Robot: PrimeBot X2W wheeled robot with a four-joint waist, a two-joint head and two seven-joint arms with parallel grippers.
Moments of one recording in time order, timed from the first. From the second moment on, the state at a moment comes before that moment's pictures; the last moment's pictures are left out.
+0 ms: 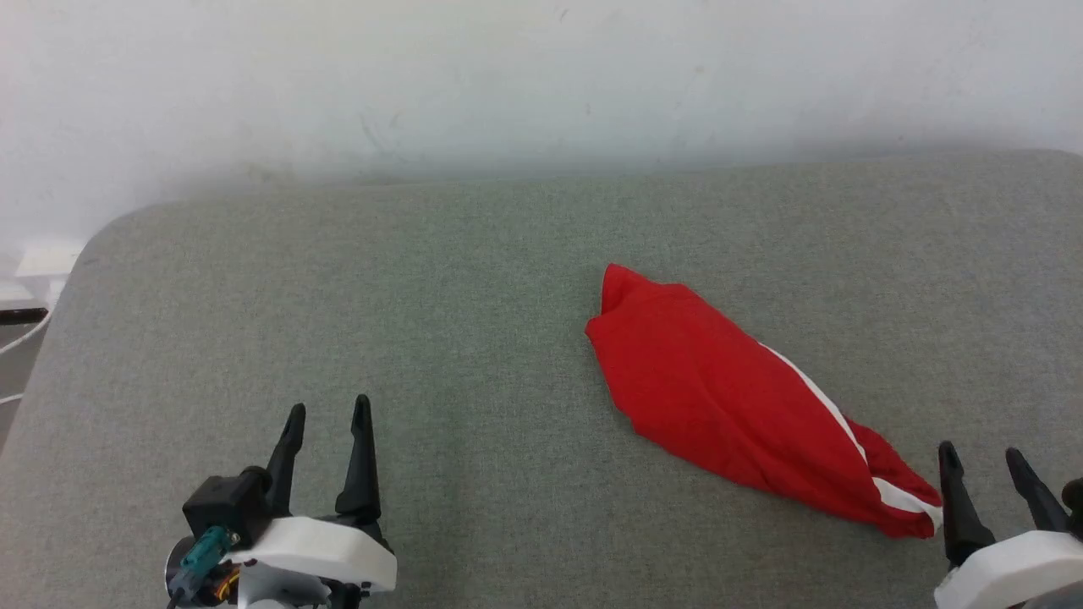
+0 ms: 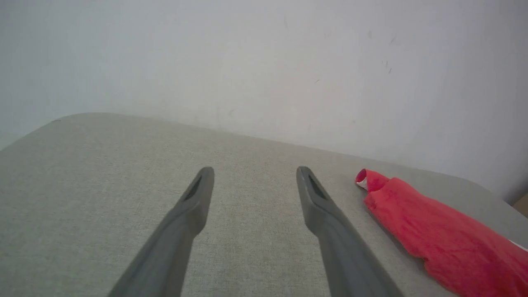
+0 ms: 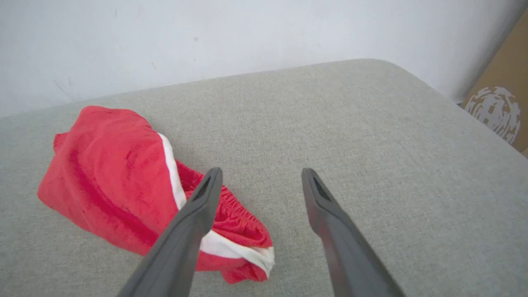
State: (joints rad) left arm -0.02 0.13 -0.12 0.17 -0.39 0.05 -0.25; right arm 0.13 -0.05 -0.26 0.01 0.17 0.13 0.09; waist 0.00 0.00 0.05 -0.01
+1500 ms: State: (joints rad) left arm -0.84 0.05 -0.56 0.70 -0.41 -0.12 0.30; right arm 0.00 -0.05 0.08 -0.19 0.12 0.13 0.01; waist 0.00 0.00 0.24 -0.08
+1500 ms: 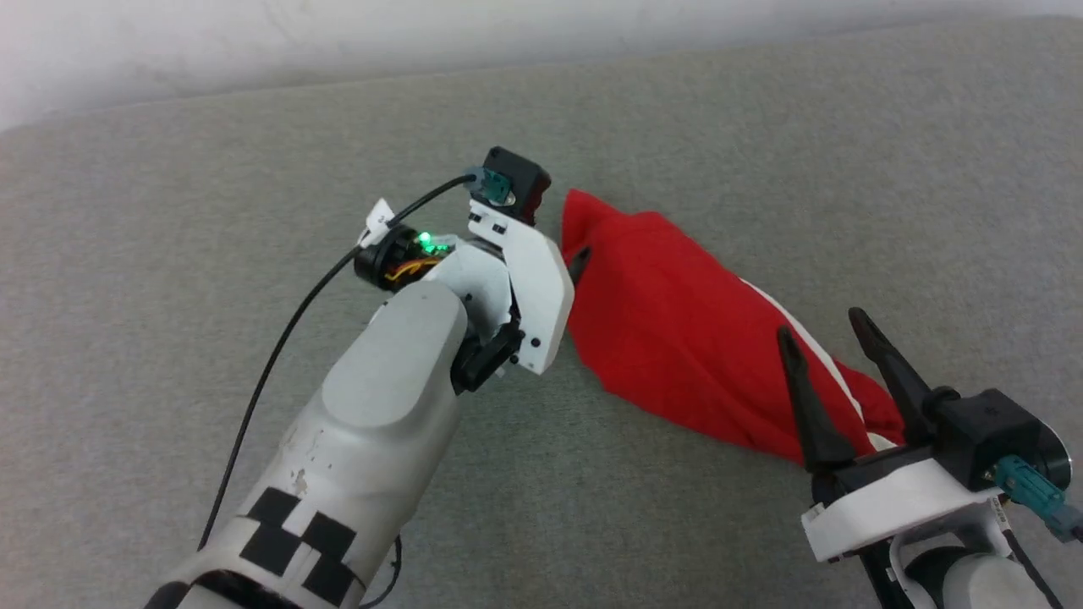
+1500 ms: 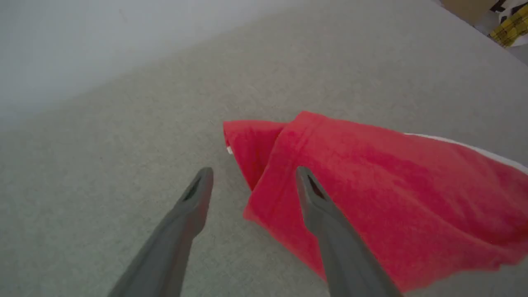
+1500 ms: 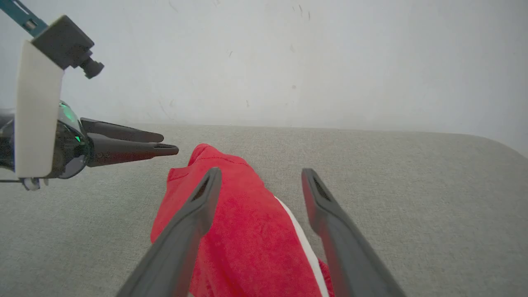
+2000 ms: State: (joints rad) left arm -0.97 0.05 -0.69 0.96 -0.47 -0.12 0.53; right arm -0.02 -0.05 0.08 -0.14 0.14 0.13 -0.02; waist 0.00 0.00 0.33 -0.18
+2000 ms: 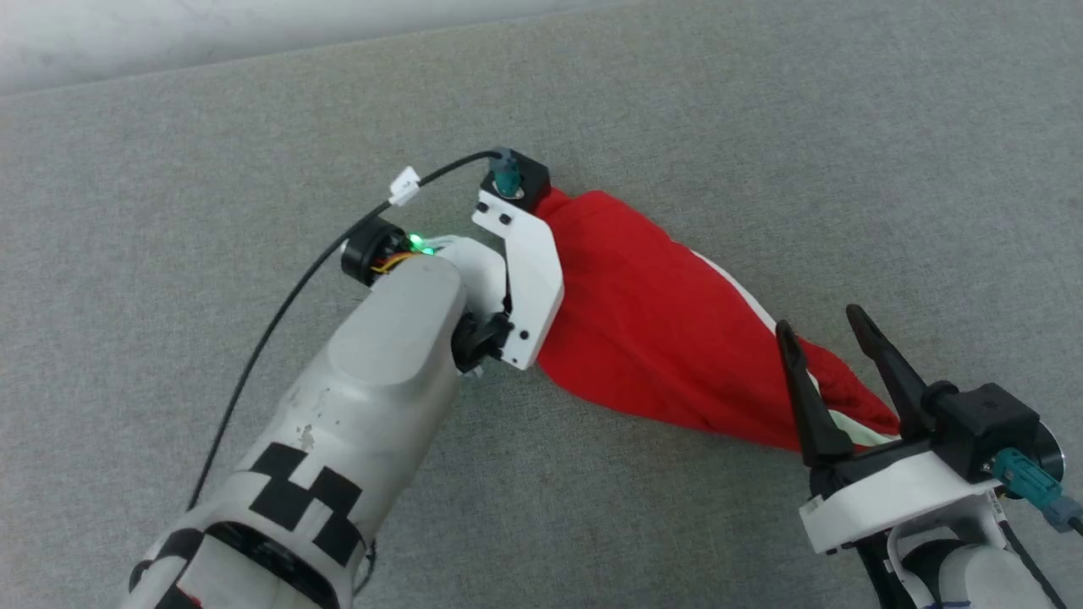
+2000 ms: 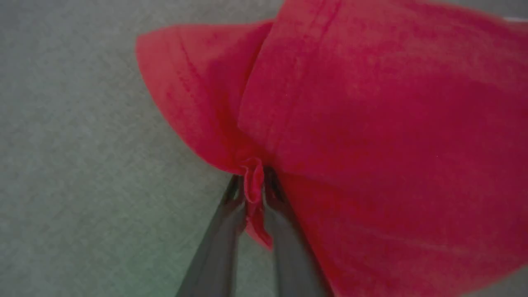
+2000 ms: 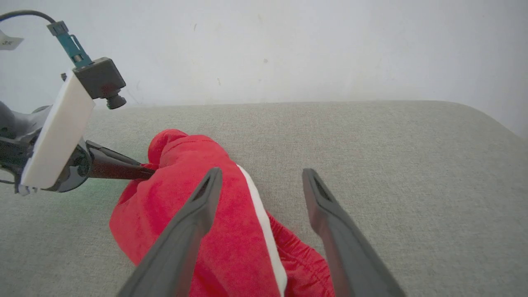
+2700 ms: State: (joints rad) left arm -0.29 0.39 -0.50 0.26 -0.63 0.15 0.20; right arm 0.05 -0.05 0.01 -0.11 0.15 0.13 -0.03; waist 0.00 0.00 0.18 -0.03
